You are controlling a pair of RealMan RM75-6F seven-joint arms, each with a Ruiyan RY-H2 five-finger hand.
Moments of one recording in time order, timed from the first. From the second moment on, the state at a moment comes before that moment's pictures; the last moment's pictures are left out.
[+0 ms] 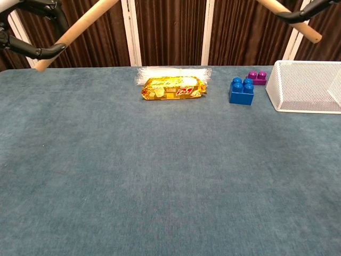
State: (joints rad) left arm -0.61 -1.46 -0.18 -1.43 1.48 1.38 -0.08; right arm 0.68 -1.24 0.35 -1.57 -1.28 1.11 0.04
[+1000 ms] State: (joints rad) left arm -0.73 -1.69 -0.29 -1.52 1.36 1.28 0.20; right arm 0.82 -1.37 0.37 -1.75 -1.09 1.10 -0.32
